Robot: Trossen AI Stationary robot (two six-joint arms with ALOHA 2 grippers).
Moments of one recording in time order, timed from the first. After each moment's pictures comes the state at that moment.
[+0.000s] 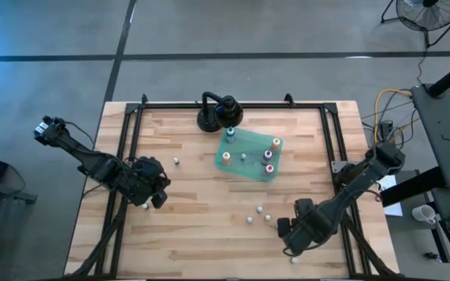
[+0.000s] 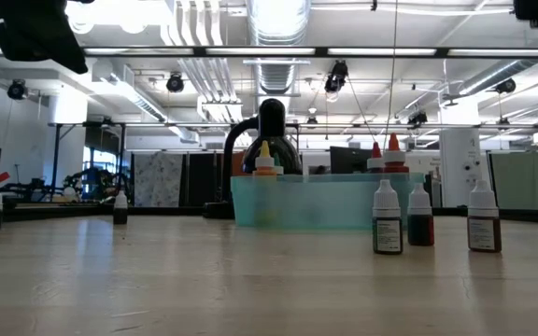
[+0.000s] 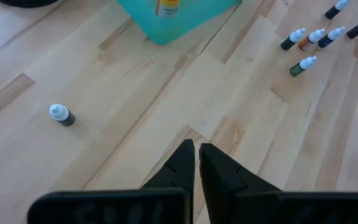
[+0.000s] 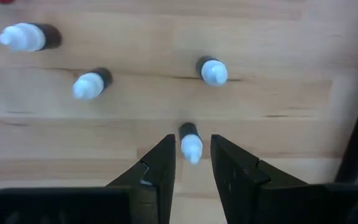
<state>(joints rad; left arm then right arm) -0.56 0.96 0.90 -0.94 -0.52 -1.10 0.73 1.67 1.24 -1.13 -0.05 2.29</state>
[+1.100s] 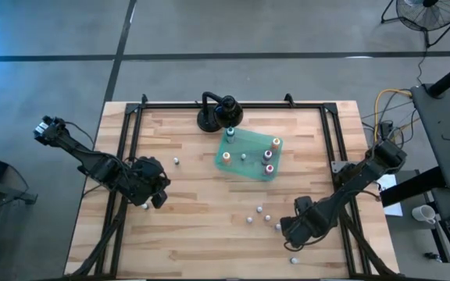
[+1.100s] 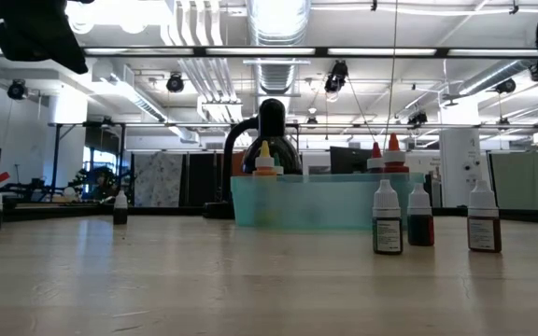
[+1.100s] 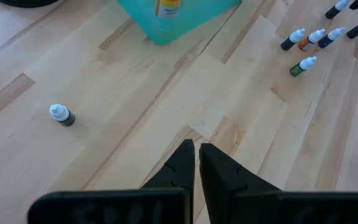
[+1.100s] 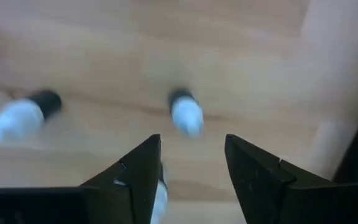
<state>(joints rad) -0.56 0.96 0.90 -0.94 -0.52 -1.10 0.70 1.65 1.06 -1.03 -0.09 2.16</state>
